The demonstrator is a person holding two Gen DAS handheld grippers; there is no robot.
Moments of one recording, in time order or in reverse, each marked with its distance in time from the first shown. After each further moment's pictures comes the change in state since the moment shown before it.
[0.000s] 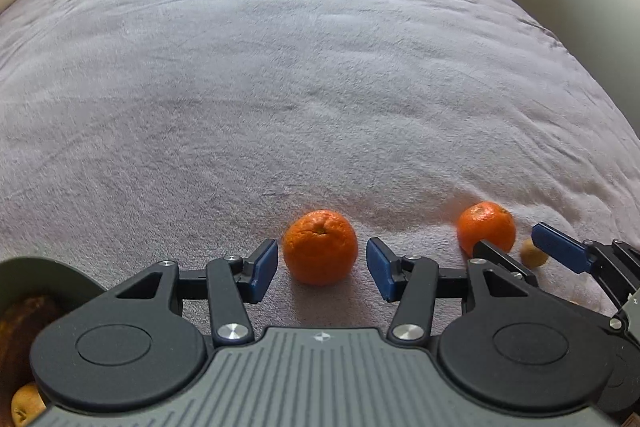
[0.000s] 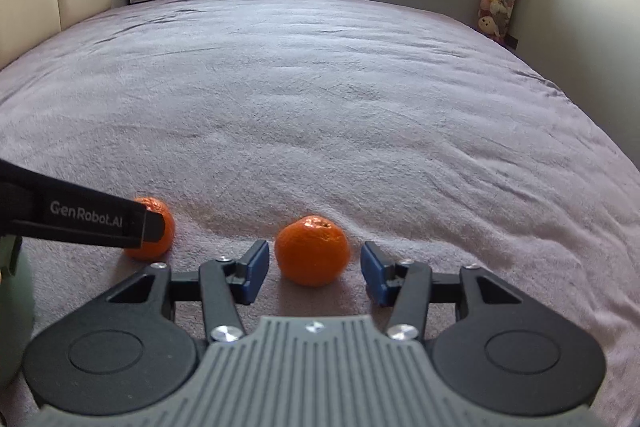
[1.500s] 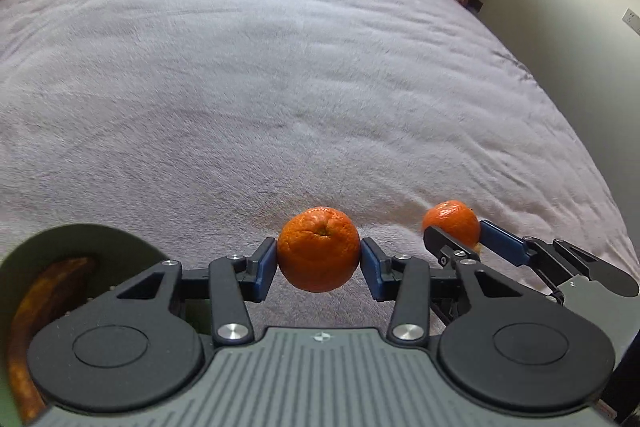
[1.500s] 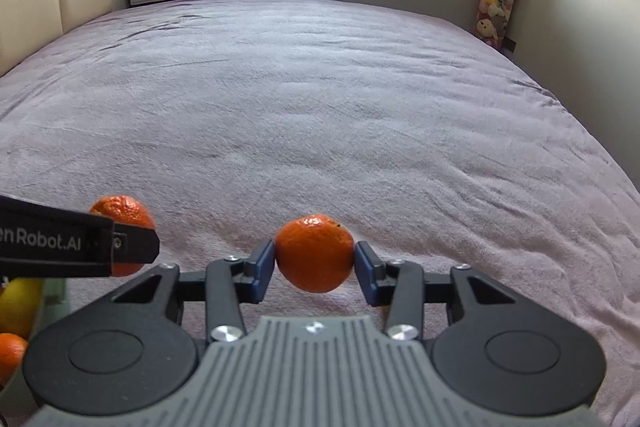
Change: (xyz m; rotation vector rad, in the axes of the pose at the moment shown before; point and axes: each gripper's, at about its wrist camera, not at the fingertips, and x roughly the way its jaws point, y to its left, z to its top) left arm -0.081 0.011 -0.003 -0.063 -0.042 -0.094; right arm -0.045 0.013 0.028 0.017 -0.005 0.011
